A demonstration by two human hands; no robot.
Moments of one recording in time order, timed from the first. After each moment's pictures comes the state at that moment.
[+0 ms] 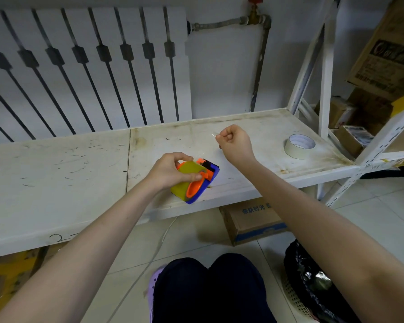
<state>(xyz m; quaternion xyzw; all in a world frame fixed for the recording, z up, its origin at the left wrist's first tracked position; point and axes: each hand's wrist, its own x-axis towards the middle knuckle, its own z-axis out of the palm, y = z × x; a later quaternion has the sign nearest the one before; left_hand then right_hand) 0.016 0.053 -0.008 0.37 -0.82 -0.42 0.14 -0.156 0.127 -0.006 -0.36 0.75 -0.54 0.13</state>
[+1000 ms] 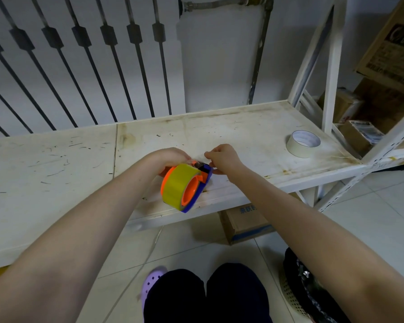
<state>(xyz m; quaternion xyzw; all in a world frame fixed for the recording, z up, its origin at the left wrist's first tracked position) -0.053 -0.003 -0.014 0.43 -0.79 -0.41 -0.16 -0.160 0.098 -0.043 -0.28 0.79 -0.46 0.31</state>
